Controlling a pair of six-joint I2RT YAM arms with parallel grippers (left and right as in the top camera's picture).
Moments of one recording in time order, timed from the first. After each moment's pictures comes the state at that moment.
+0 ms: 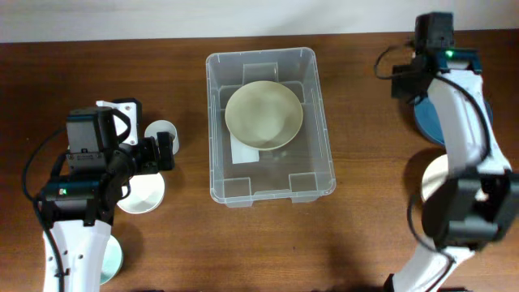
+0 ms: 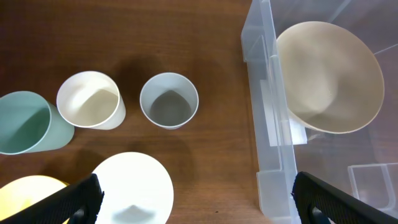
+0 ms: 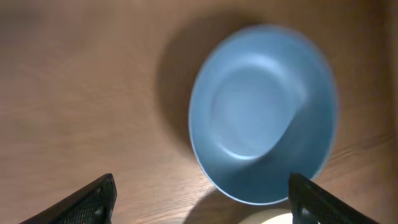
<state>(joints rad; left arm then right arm) 0.03 1.15 1.19 -0.90 0.09 -0.05 -0.12 1.99 1.80 -0.96 0.33 -0.05</state>
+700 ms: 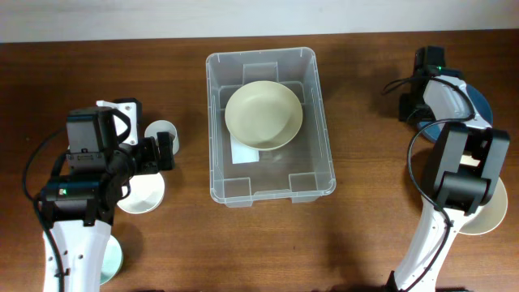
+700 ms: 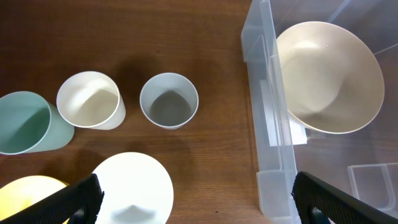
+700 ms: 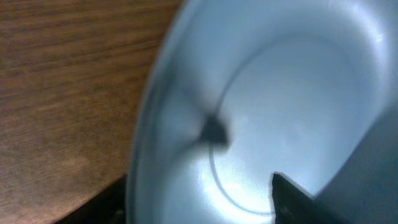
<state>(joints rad) 0.03 1.15 1.19 -0.90 0.09 -0.05 -0.23 2.30 1.80 -0.82 0.34 -0.07</state>
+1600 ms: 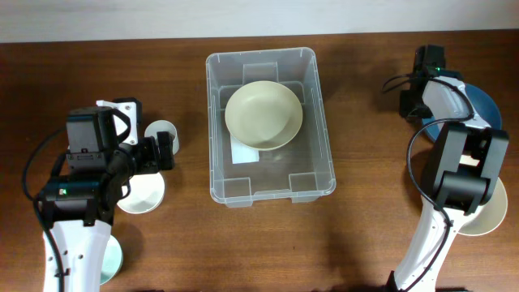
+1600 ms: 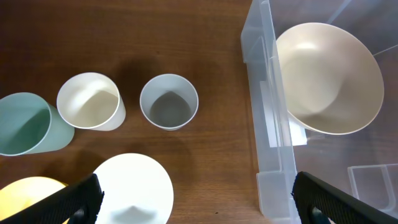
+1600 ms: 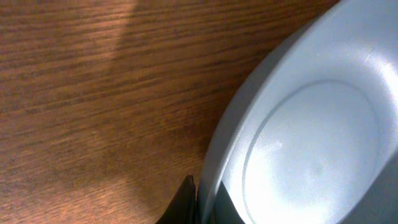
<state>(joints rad) 0.03 1.15 1.19 -0.89 0.09 -0.05 -0.23 2.30 1.79 -0.75 0.33 -0.08</state>
